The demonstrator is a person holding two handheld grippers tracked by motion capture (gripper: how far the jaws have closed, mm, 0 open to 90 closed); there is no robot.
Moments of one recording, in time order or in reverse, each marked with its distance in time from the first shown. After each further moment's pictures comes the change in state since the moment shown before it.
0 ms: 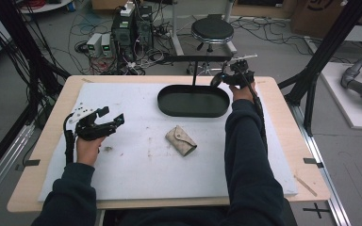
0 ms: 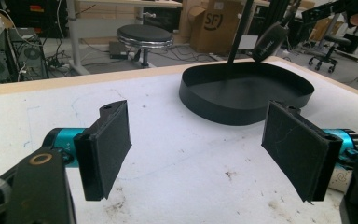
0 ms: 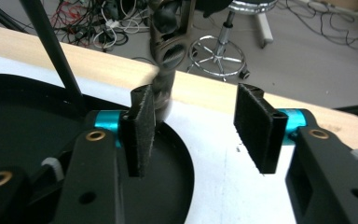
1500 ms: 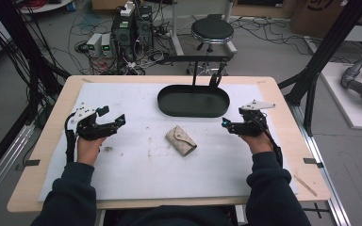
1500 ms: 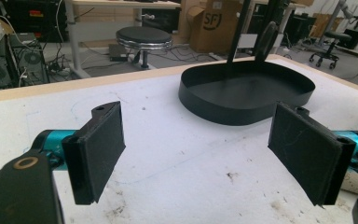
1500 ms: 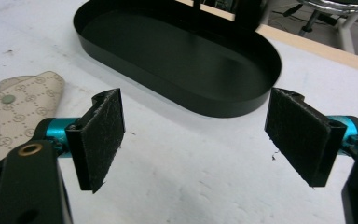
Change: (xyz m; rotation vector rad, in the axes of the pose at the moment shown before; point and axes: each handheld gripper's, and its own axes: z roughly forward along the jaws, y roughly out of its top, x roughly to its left) left arm -0.001 0.000 0.002 0.001 -0.001 0.026; right arm 0.014 -0.128 -0.096 -0.075 0.301 -0.120
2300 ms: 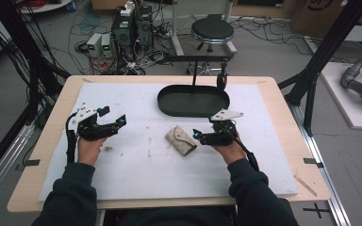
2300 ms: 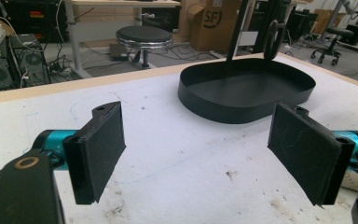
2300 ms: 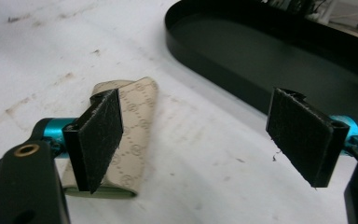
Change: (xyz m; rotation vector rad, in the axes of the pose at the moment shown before) left arm -0.004 0.001 0.000 0.006 0.002 0.018; right arm 0.077 0.000 0.037 -0.008 0.166 -0.062
